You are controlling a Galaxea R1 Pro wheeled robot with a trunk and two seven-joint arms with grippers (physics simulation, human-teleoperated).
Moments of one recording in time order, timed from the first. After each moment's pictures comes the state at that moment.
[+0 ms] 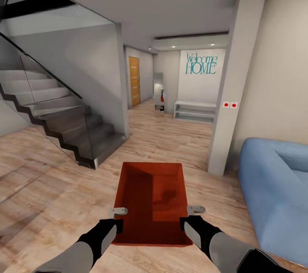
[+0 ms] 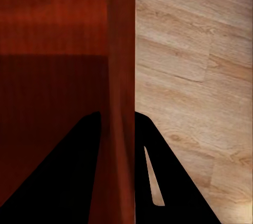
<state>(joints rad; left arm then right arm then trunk) -0.66 -0.11 -0.02 -0.26 0.07 0.27 0.23 -0.74 0.12 0.63 -0.15 -0.66 0.23 -0.33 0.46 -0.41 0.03</state>
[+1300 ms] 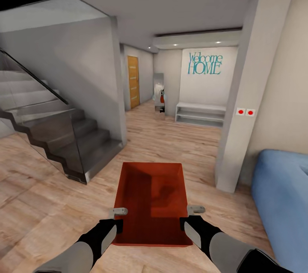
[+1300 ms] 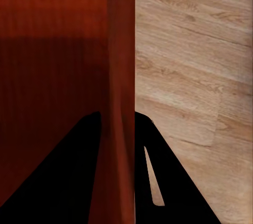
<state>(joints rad) -0.66 -0.11 -0.01 -0.26 0.07 0.27 0.23 -0.74 0.12 0.63 -0.15 -0.66 0.24 -0.33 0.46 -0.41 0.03</state>
